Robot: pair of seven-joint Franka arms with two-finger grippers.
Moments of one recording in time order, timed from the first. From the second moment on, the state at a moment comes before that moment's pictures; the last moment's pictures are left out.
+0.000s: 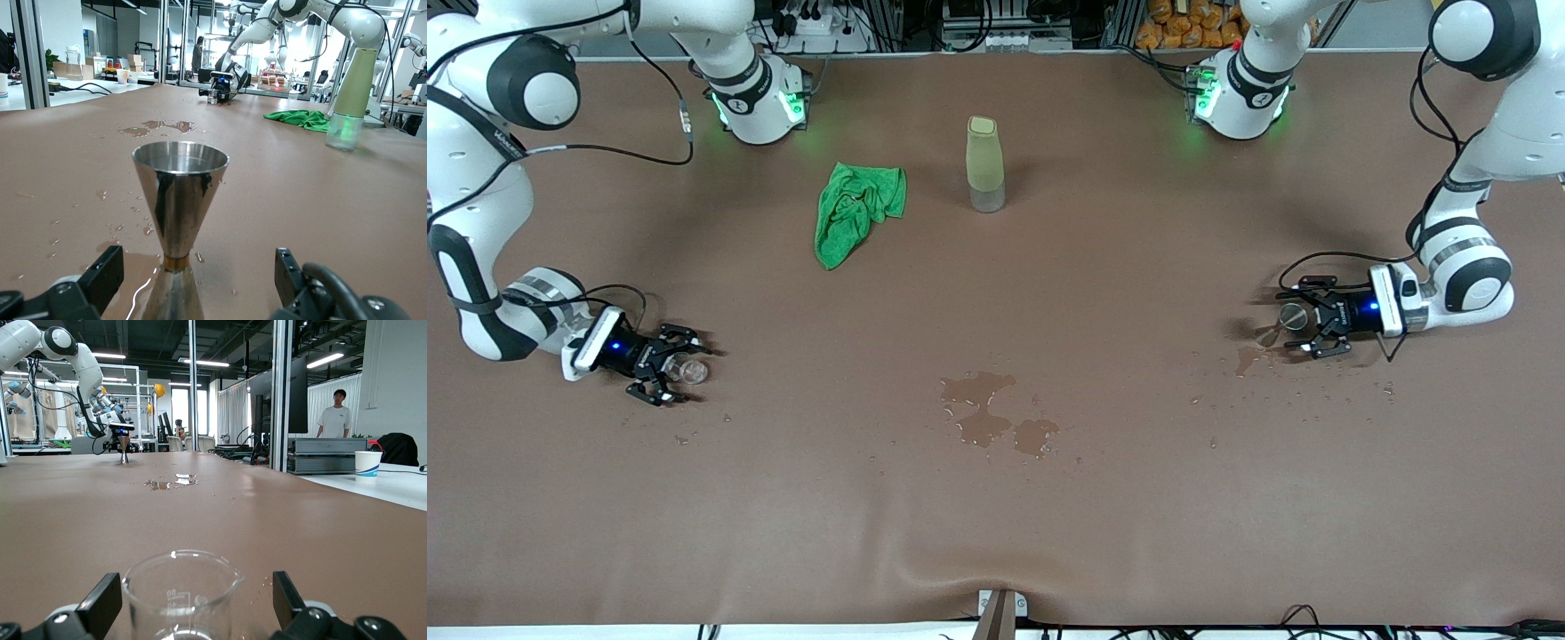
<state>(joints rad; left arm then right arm) 0.45 0.79 0.00 -1.91 -1.10 1.59 2.64 -0.51 1.01 -0.01 -1.67 1.37 1.52 -2.72</state>
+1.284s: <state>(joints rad) 0.44 0.80 0.00 -1.92 -1.19 1.56 2.64 -0.48 1.01 -0.01 -1.67 1.37 1.51 -2.70</state>
